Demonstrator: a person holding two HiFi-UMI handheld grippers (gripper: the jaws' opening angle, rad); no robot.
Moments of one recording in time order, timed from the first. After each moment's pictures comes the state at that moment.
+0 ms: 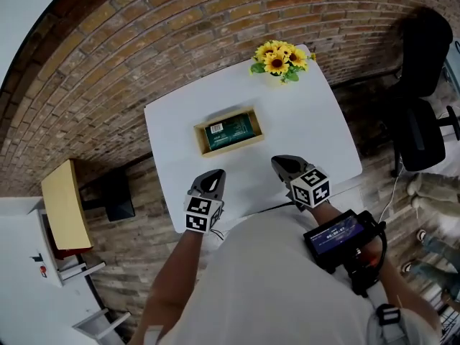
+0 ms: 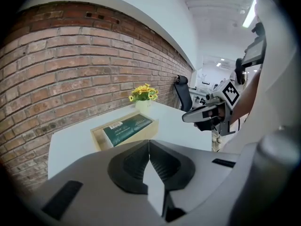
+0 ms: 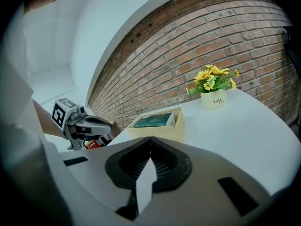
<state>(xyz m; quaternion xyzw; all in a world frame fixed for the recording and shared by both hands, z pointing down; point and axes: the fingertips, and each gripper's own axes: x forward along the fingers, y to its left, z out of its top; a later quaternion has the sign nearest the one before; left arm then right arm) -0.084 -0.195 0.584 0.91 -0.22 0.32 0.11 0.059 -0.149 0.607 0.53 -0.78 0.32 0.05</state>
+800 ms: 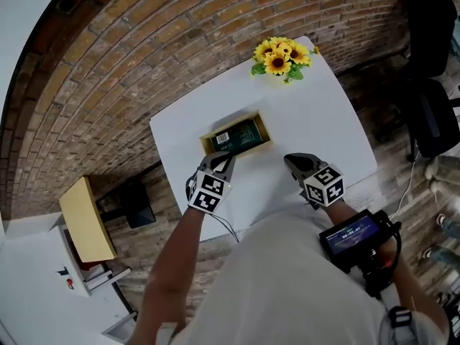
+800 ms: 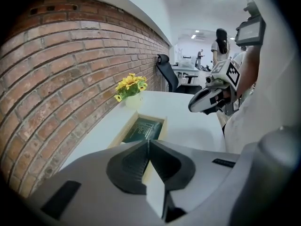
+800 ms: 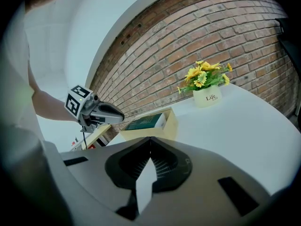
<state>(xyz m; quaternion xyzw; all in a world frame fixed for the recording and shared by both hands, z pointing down) -0.035 -0.261 0.593 0.89 -0.10 0.45 -0.02 0.080 -0.164 0.620 0.54 -0.77 0.34 0.04</state>
